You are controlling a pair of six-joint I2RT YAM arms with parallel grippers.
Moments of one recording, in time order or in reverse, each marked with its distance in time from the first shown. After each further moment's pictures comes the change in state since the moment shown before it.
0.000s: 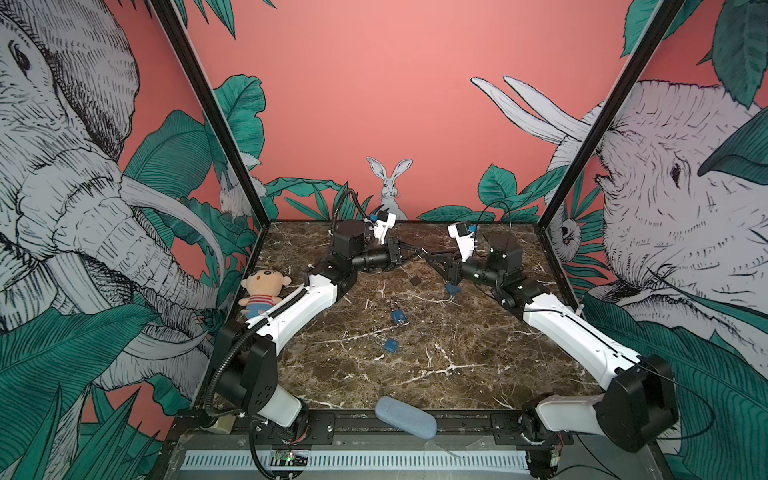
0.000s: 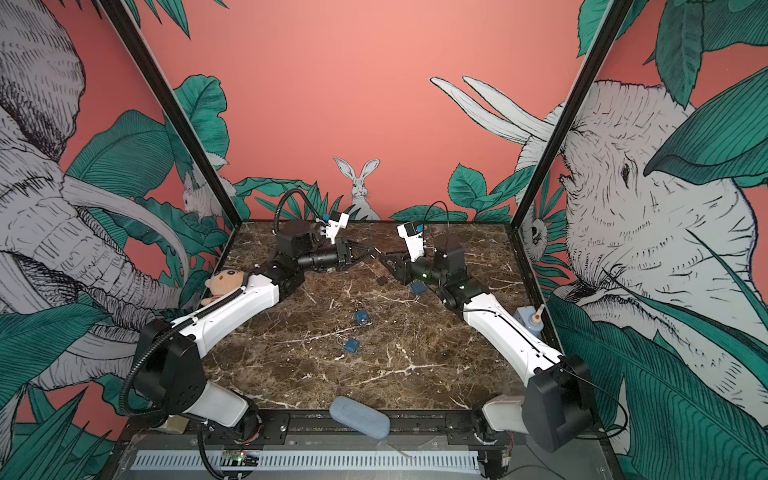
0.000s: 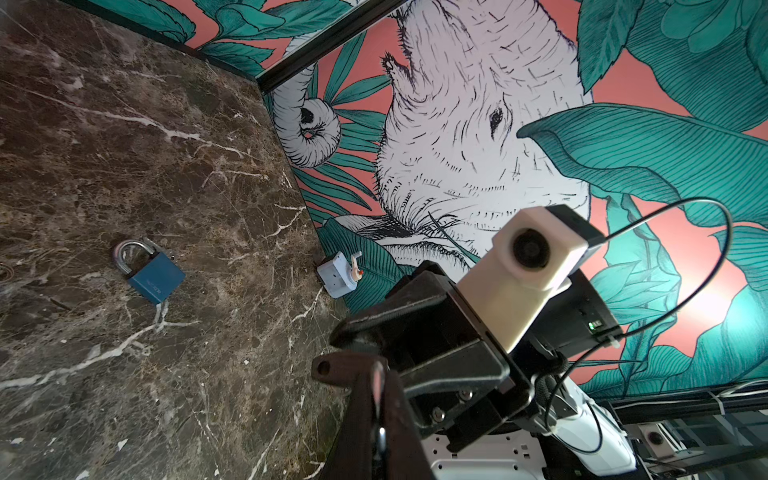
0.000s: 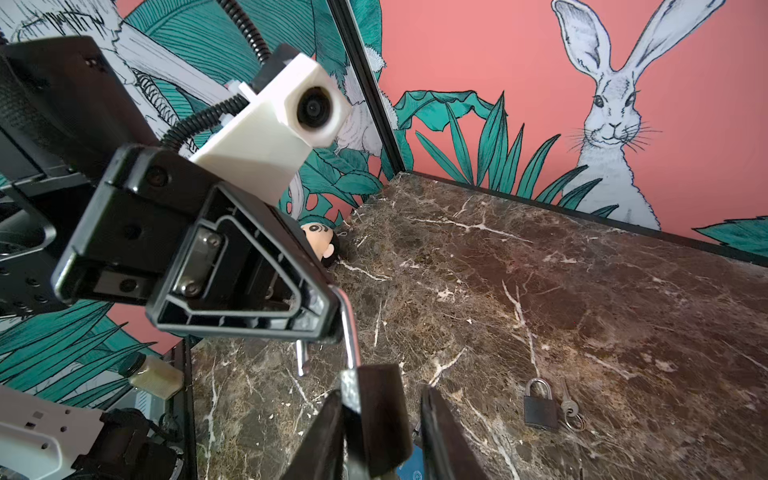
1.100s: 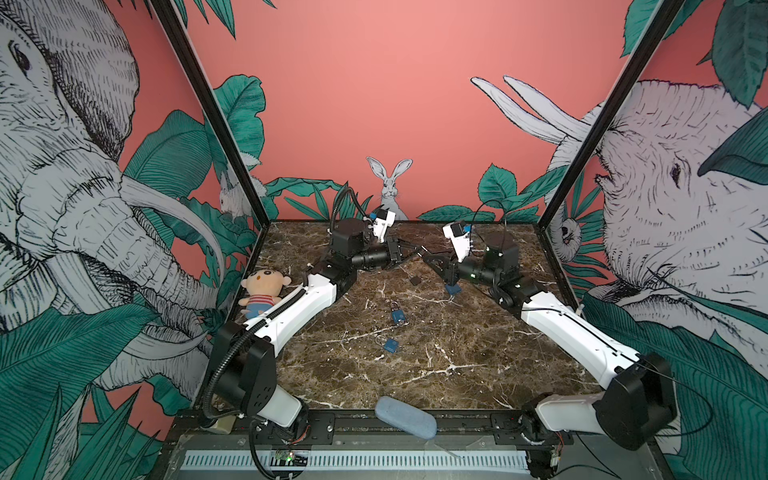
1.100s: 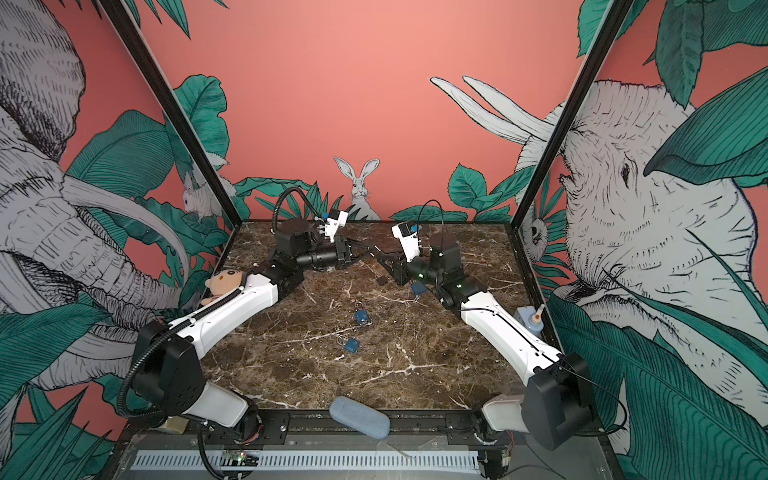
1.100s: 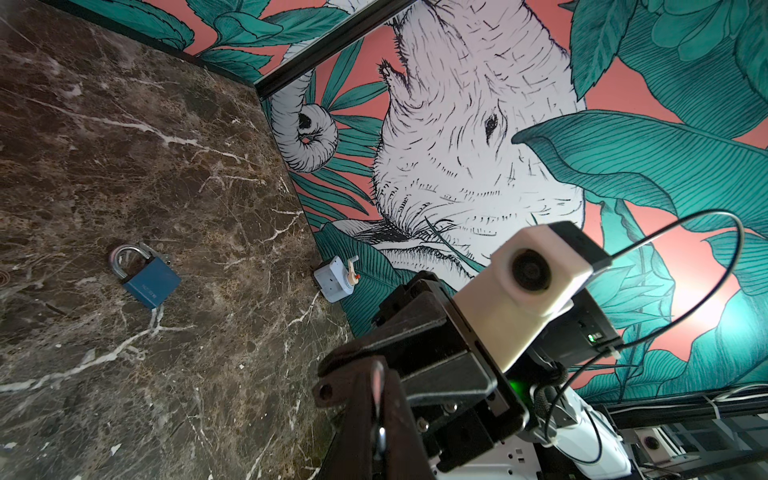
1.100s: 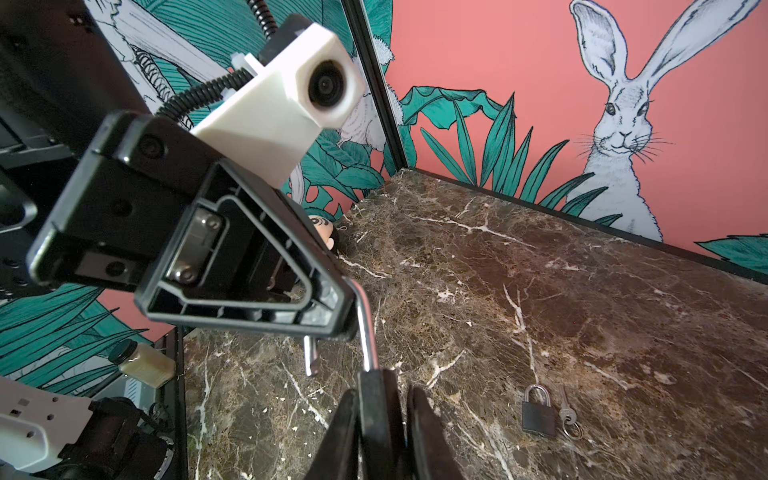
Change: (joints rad) left arm -0.001 -0.010 0.013 -0.009 -0.011 -0.006; right arm 0.019 0.008 0.022 -0.028 0.032 -0.037
